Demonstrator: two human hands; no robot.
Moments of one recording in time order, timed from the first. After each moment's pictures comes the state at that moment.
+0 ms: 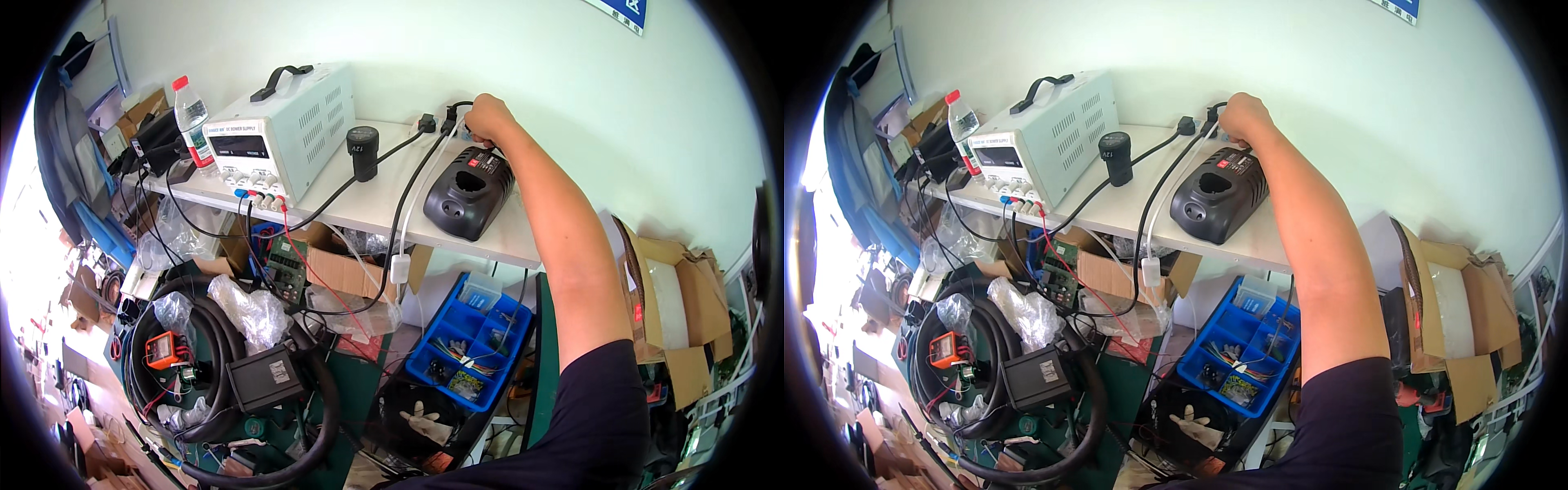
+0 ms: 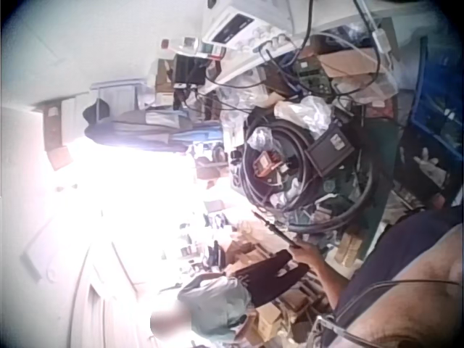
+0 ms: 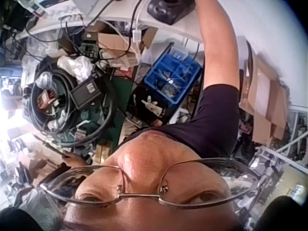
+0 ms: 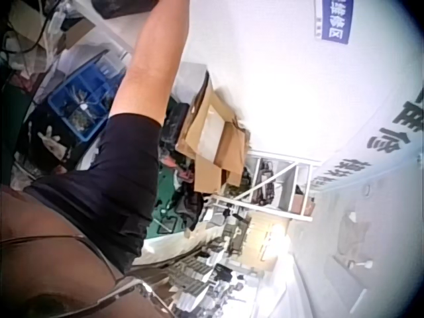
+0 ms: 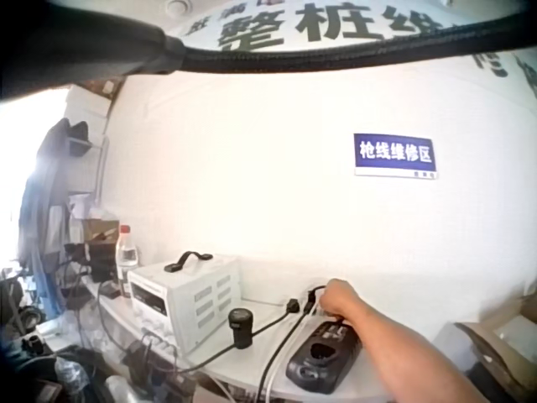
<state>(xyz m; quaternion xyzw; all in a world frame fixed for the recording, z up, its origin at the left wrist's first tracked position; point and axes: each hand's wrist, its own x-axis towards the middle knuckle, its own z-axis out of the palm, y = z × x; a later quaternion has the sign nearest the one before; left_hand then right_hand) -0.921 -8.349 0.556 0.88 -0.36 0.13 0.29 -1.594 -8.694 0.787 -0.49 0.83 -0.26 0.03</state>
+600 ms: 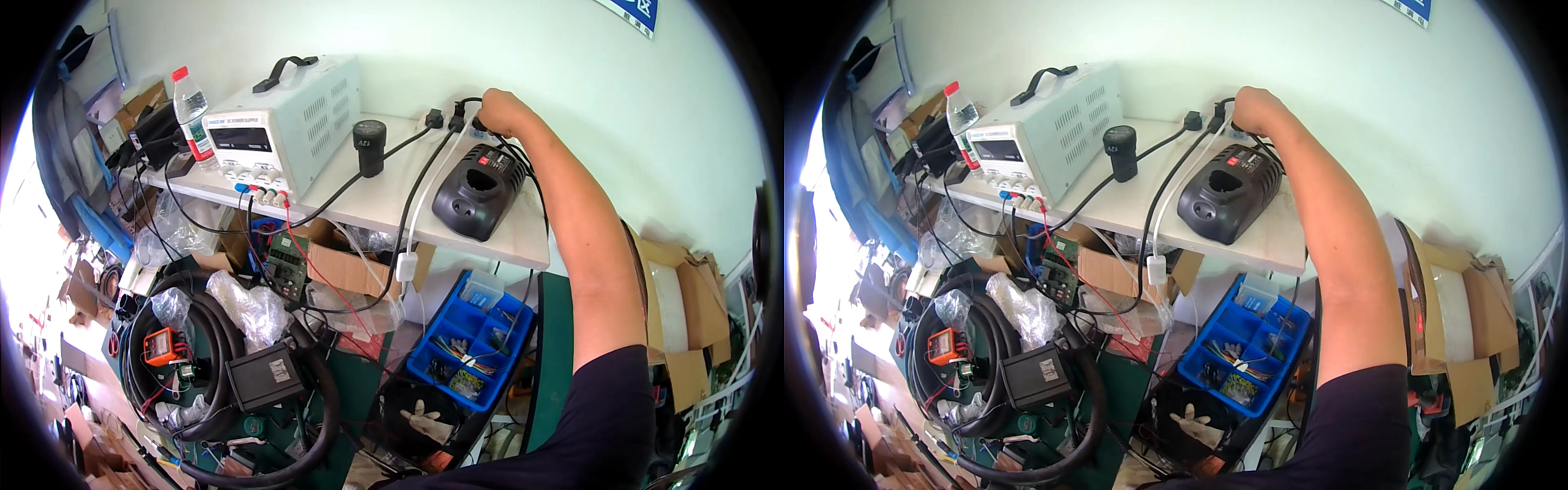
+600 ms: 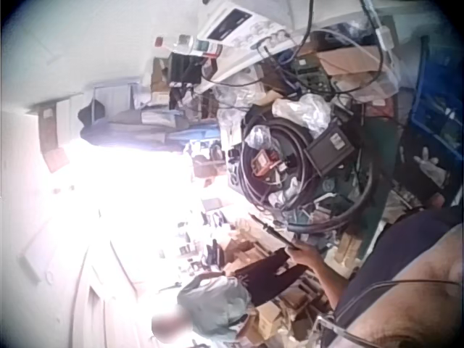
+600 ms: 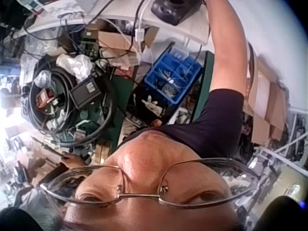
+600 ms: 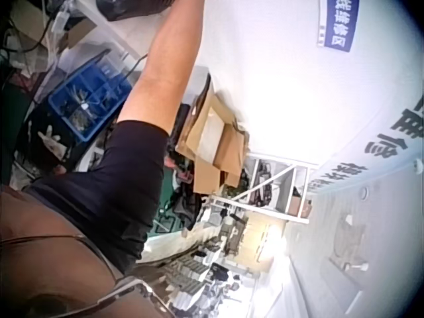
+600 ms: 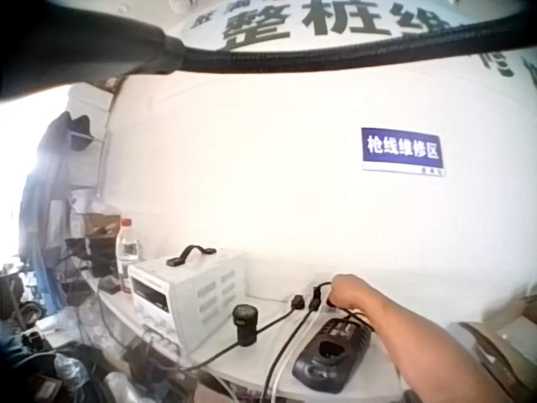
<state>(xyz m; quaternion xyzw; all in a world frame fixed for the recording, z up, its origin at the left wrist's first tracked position) -0.914 -8.360 0.553 0.87 -0.38 0.14 0.30 -1.600 -8.690 0.801 -0.54 0.84 -0.09 -0.03</state>
